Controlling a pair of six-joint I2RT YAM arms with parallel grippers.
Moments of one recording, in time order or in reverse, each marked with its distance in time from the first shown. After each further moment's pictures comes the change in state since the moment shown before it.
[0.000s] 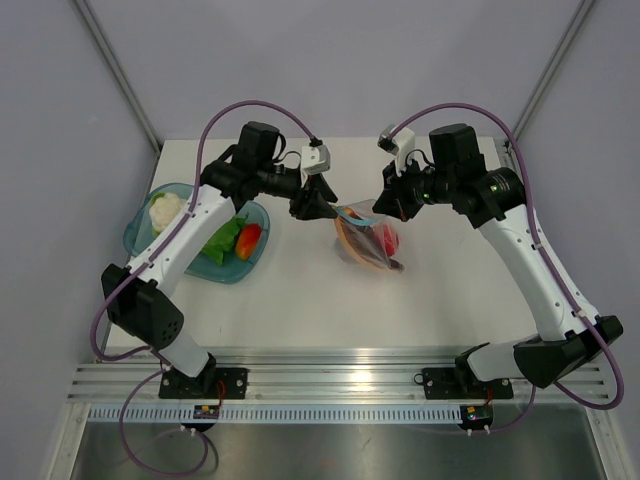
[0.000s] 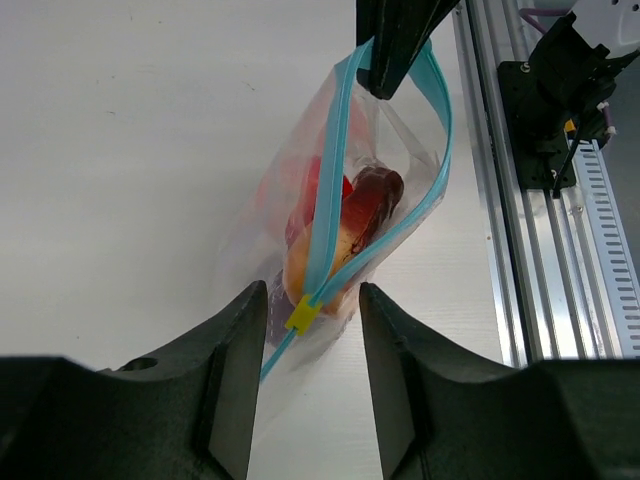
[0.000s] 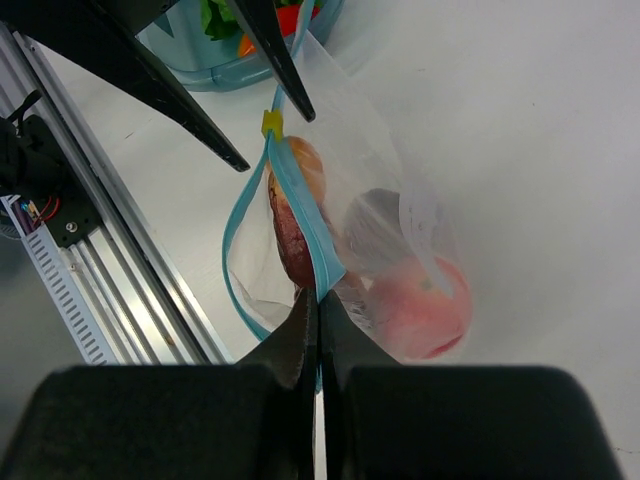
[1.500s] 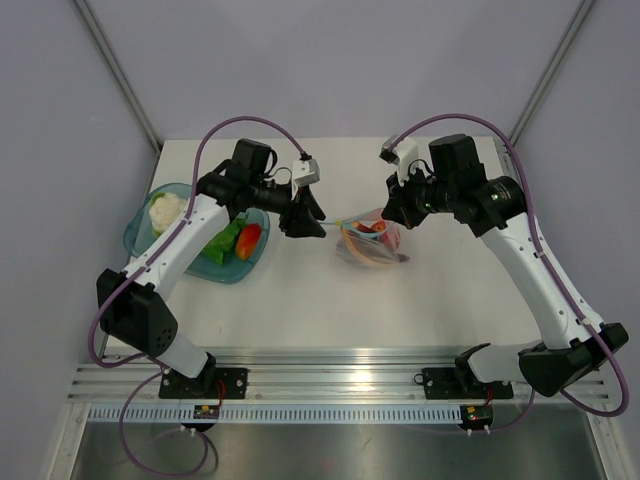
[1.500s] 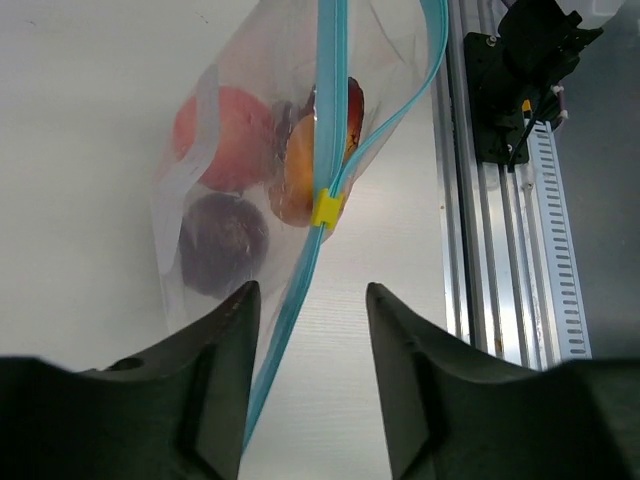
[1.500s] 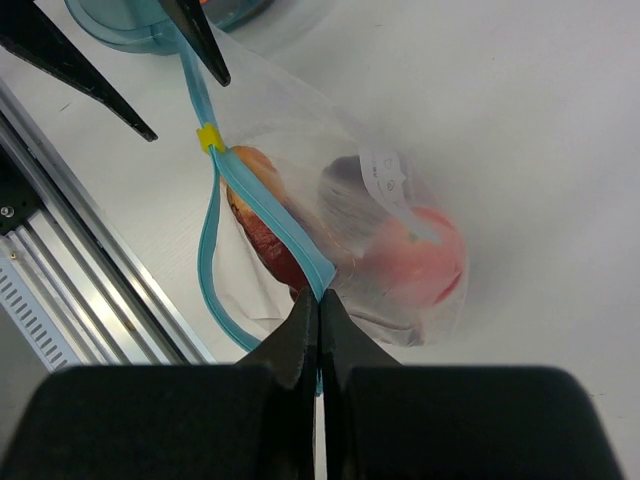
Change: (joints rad) left arm 0.048 -0.053 -0.155 -0.055 0.039 0.000; right arm 0.008 -0.048 -0.073 -0.013 0.119 -0.036
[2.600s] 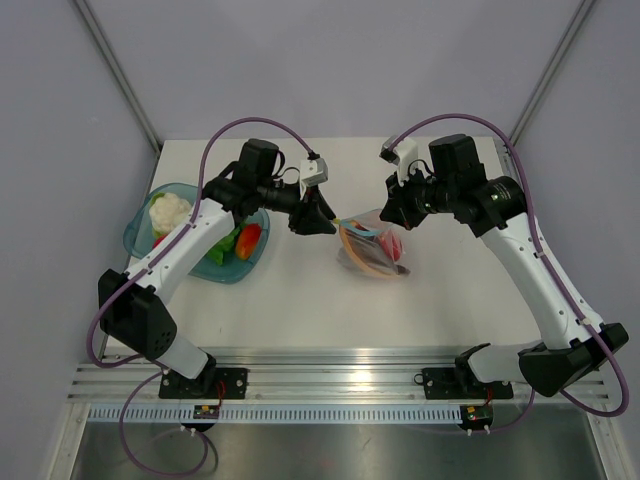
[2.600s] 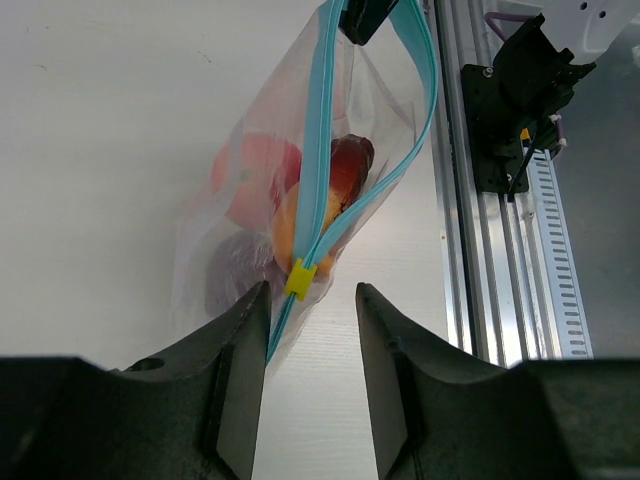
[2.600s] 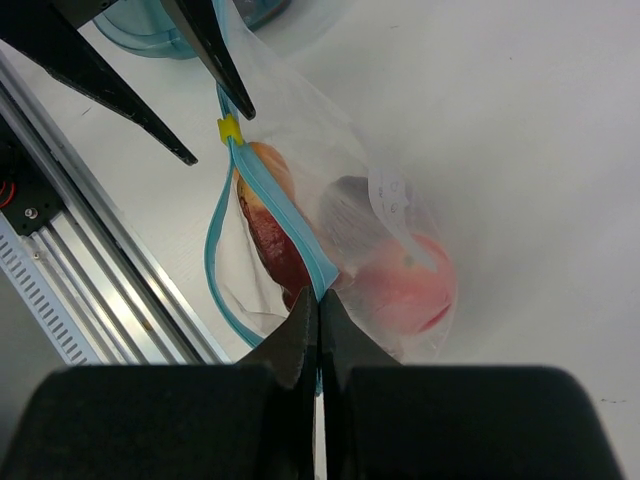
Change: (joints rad) left arm -0.055 -0.010 -0.031 0.161 -0.017 -0.125; right arm 0.000 0.000 0.000 -0.001 -0.031 0.027
